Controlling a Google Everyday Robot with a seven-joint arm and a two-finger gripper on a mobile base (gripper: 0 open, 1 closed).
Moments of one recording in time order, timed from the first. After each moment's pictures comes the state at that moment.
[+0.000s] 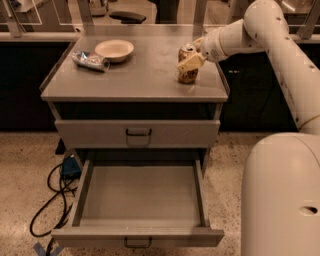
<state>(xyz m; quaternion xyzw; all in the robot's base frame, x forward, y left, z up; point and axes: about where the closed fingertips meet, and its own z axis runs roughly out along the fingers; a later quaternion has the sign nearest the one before) 0.814 -0.103 0.881 -0.52 0.71 0.14 0.46</state>
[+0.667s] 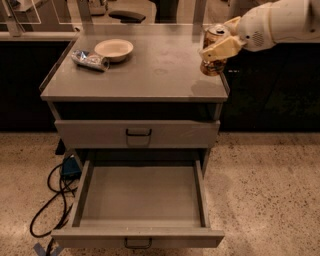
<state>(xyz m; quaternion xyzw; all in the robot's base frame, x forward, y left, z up) 0.687 -0.152 0.985 -0.49 0.70 0.15 0.49</state>
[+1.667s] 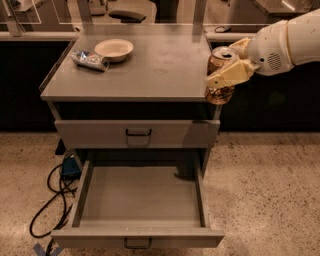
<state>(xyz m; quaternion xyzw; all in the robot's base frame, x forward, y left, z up) 0.586 -0.144 0.969 -0.51 0.72 0.17 0.44</state>
